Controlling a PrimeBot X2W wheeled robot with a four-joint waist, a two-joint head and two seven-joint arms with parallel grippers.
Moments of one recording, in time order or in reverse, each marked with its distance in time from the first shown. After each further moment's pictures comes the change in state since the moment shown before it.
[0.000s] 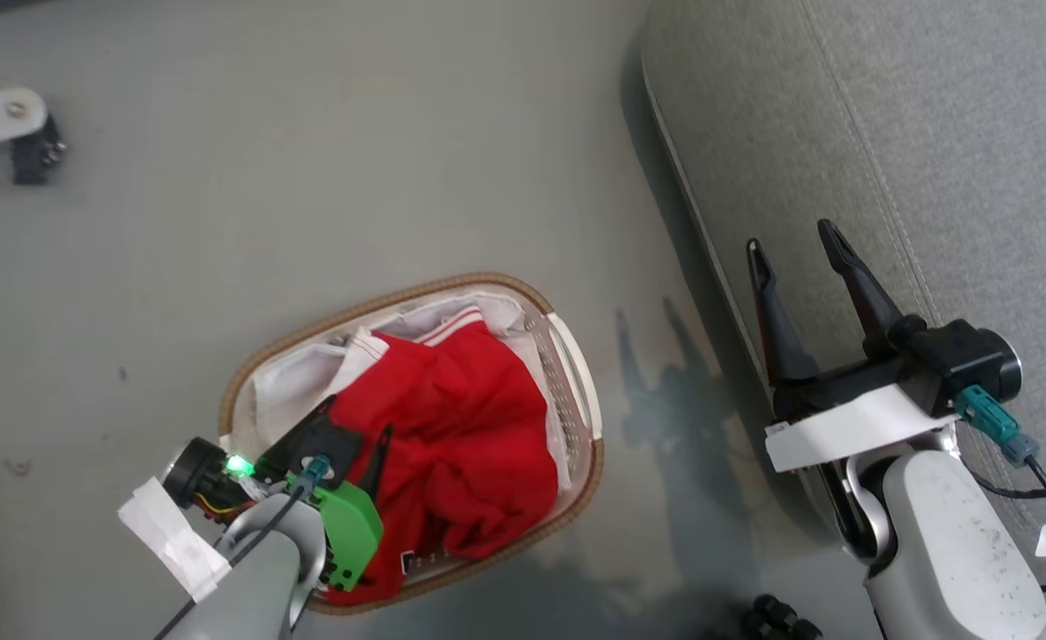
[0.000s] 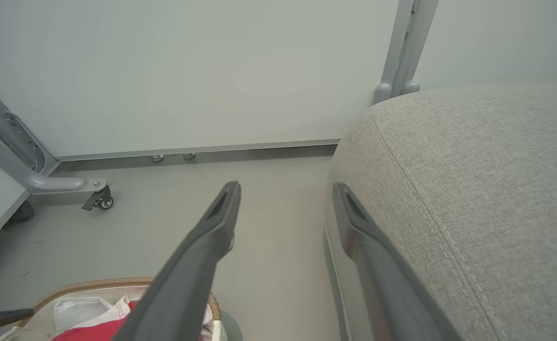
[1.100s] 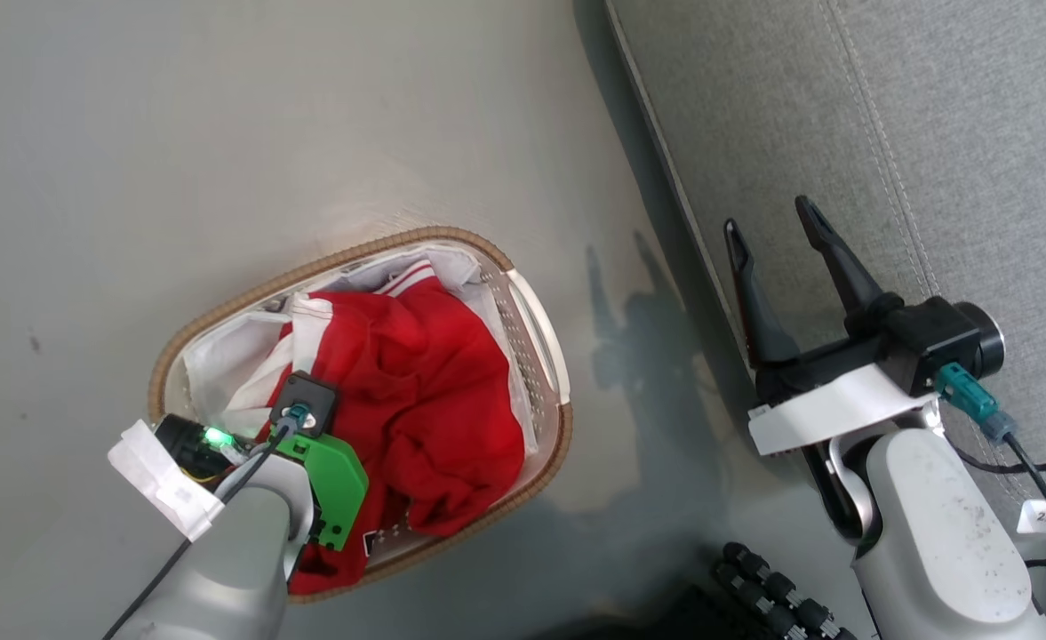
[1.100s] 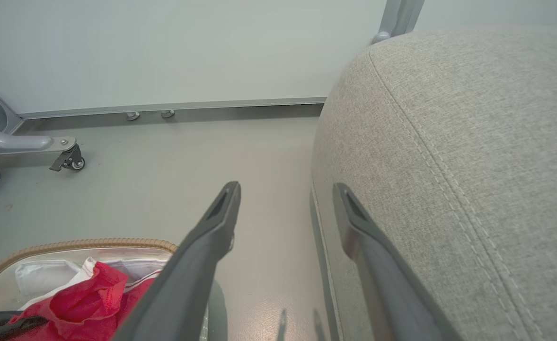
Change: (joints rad) left arm -0.187 -0.050 -0.010 0.301 -0.084 0.024 0.004; right arm -0.056 0.001 0.034 0.026 -0.013 0.000 0.000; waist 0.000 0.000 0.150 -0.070
